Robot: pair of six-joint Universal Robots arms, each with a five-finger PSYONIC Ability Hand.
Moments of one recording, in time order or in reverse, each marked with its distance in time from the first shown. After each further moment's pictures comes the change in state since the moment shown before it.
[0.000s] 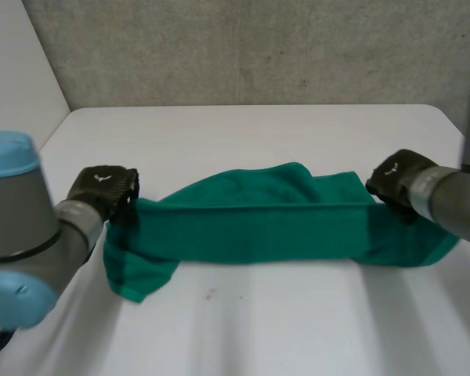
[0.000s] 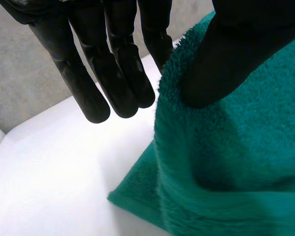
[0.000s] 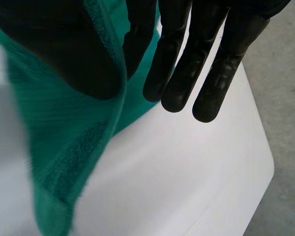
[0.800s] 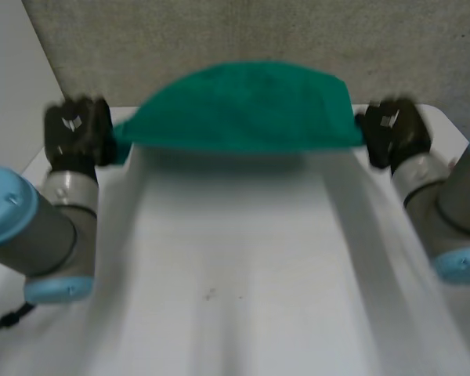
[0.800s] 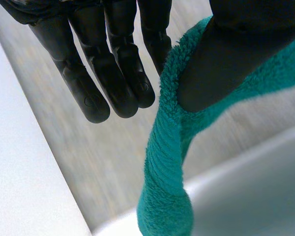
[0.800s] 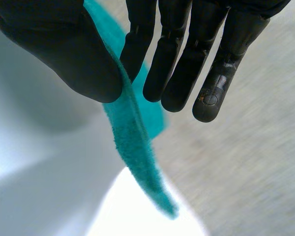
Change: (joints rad) left arm -0.009 0.040 -0.156 0.699 -0.145 -0.036; right arm 0.017 -0.117 0.322 -0.808 -0.059 0.388; left_hand 0.000 0.000 0.000 0.000 0.000; right_hand 0.000 0.000 0.006 0.000 0.007
